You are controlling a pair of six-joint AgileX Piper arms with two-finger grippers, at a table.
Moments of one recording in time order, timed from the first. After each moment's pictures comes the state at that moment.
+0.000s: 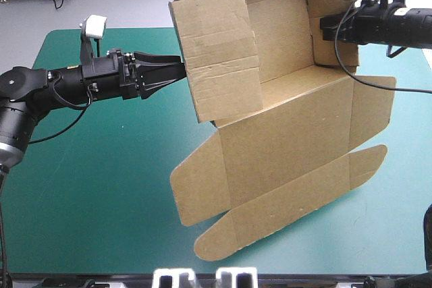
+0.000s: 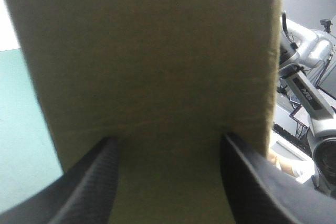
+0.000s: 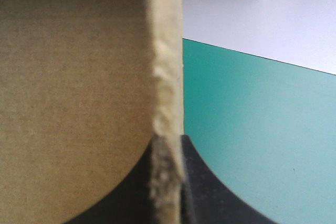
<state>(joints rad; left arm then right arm) -0.04 1.32 -1.30 -1.53 1.22 0.92 -0.10 1.55 -1.80 0.77 1.05 -0.58</state>
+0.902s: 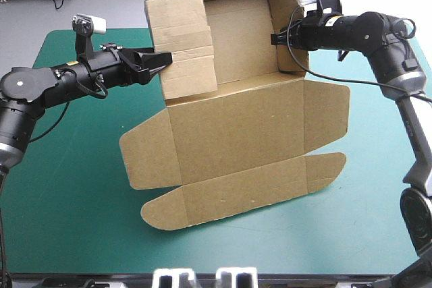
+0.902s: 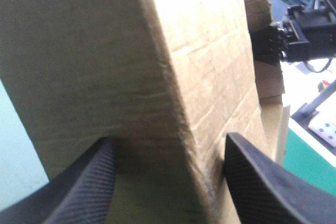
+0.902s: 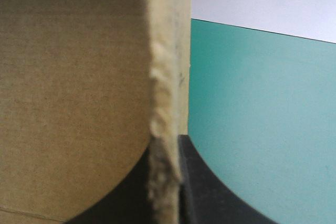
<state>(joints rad) -0.04 1.32 -1.30 -1.18 0.86 0.82 0.19 1.67 -1.80 0.46 0.82 -0.27</state>
